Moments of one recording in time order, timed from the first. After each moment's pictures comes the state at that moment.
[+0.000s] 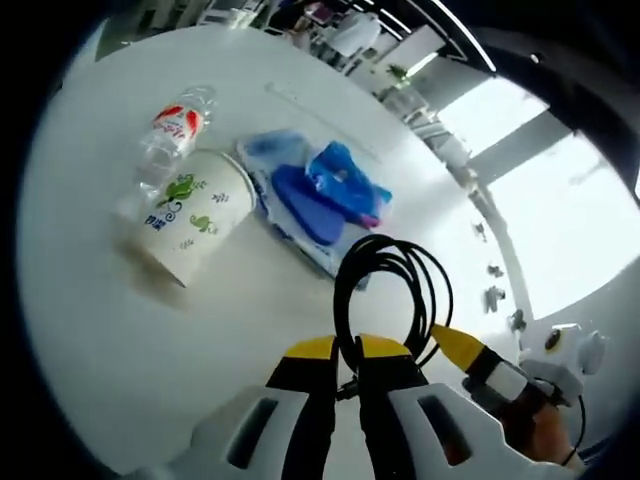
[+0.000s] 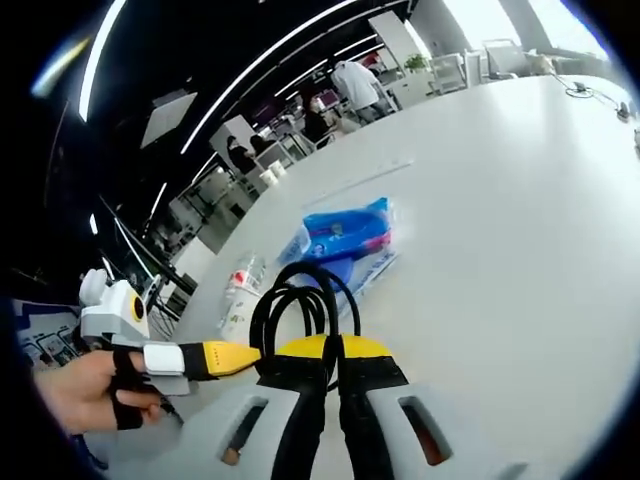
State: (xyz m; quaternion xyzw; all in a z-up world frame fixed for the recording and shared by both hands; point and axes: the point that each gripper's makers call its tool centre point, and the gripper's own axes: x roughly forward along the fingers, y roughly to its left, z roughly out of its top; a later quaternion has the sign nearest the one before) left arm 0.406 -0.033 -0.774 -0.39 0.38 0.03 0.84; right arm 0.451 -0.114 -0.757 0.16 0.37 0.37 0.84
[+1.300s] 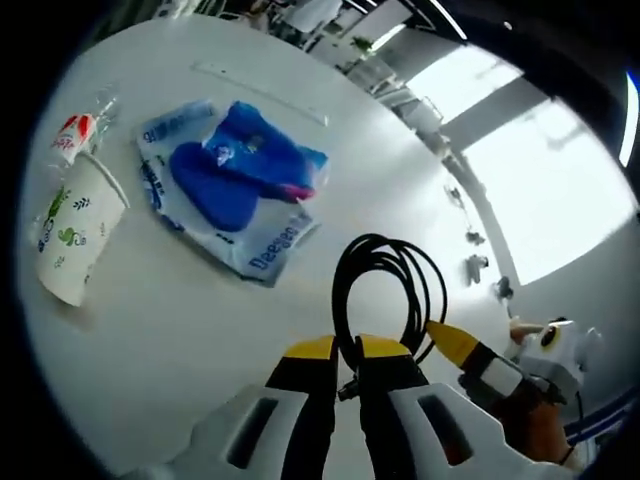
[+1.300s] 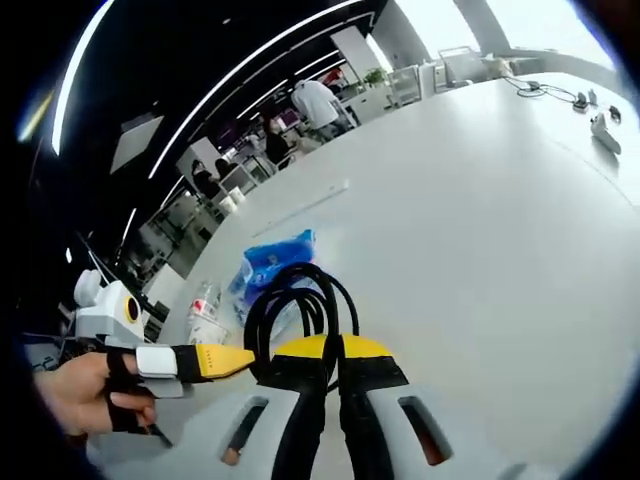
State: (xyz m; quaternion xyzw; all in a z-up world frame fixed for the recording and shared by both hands) left arm 0.452 -0.101 -0.774 -0.37 0.41 -0.04 0.84; right arm 0.485 -0.185 -0.757 0.18 0.37 0.29 0.87
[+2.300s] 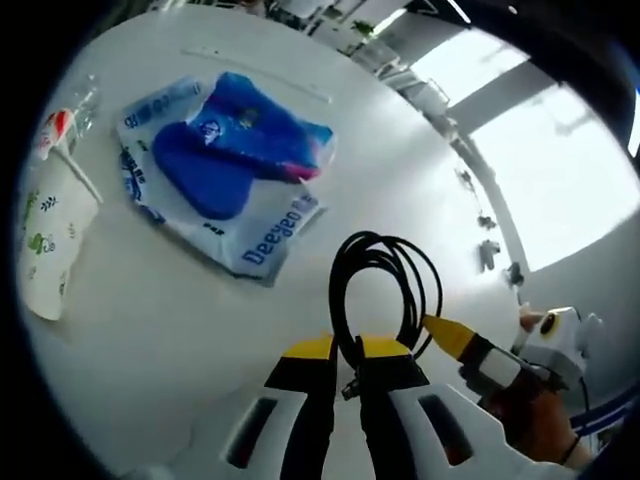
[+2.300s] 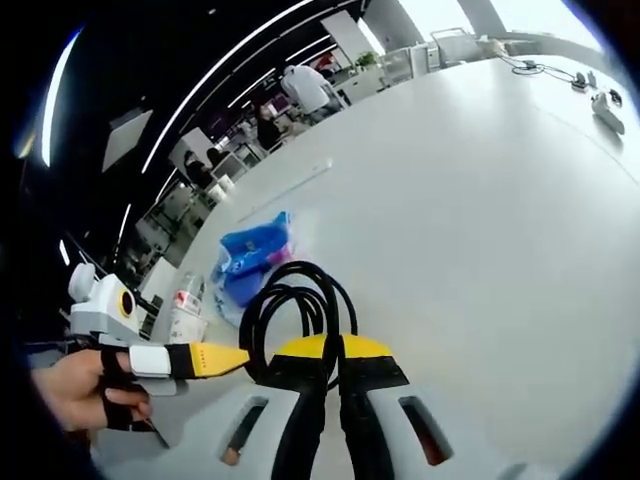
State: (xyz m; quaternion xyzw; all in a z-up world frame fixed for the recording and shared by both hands) left arm 0.460 -0.107 -0.805 -0.35 0.44 -0.04 0.82; right arm 0.496 -0.189 -0.795 0.18 0.41 0.29 0.85
